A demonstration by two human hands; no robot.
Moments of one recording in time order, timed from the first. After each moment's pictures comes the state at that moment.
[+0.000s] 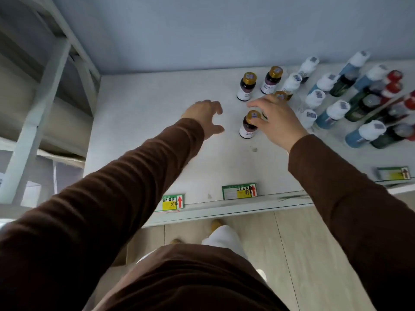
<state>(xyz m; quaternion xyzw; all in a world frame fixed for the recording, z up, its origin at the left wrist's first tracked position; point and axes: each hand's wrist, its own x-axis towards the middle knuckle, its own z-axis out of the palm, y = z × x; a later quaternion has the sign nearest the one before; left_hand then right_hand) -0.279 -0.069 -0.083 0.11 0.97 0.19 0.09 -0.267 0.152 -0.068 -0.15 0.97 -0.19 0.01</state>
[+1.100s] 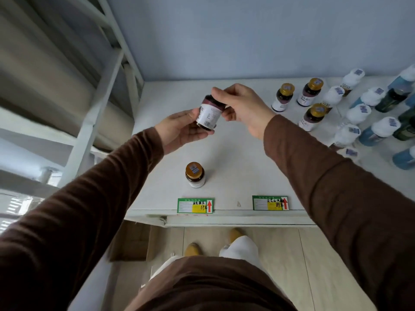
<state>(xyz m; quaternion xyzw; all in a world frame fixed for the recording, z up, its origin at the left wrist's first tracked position) -0.240 -0.202 -0.080 -0.02 0.57 0.79 0.23 -0.290 -0.004 -0.034 -0.04 0.75 -0.64 0.18</state>
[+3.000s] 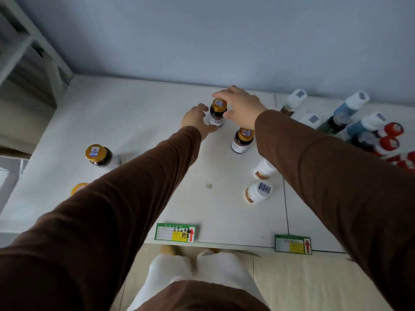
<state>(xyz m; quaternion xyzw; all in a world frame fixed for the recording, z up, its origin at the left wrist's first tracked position) -0.405 0.042 -0.153 -0.14 0.92 0.37 0.05 -0.451 0.193 -0.077 -0.30 0.94 -0.11 0.12</state>
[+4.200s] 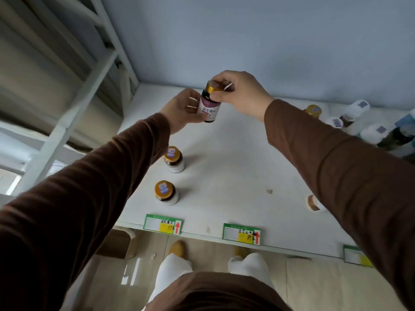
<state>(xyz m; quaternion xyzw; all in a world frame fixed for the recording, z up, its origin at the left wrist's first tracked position) -0.327 -0.153 -0.068 -0.07 0.80 0.60 0.04 -0.401 0.029 -0.019 -0.28 0.86 -0.40 0.12</state>
